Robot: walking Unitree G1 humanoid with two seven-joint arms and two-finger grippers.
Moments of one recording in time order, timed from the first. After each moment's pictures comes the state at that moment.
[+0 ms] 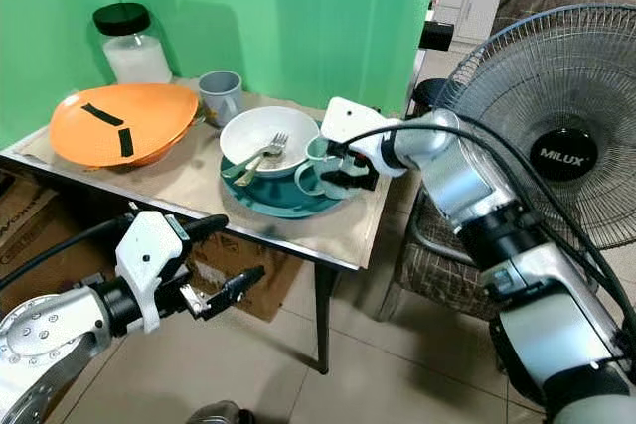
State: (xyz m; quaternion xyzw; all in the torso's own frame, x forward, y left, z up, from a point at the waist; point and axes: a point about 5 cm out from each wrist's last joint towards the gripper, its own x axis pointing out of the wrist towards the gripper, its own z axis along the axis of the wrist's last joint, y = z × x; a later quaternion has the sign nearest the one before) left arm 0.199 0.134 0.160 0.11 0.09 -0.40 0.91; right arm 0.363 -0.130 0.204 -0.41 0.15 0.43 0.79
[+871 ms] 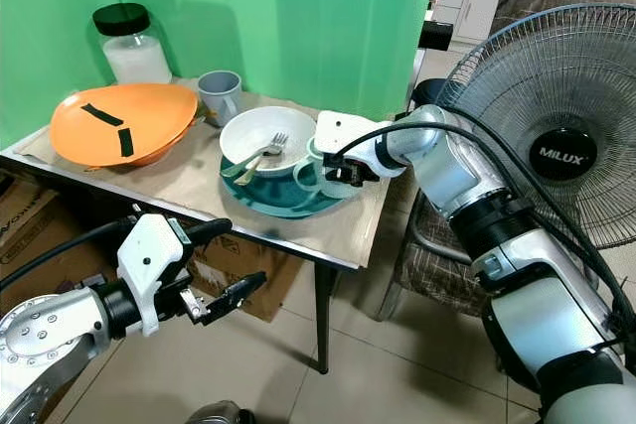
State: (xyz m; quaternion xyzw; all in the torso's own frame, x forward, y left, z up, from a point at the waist) left arm 0.198 0.134 0.160 0.11 0.09 -0.41 0.90; right arm 0.366 -0.128 0.198 -0.47 0.18 0.47 0.73
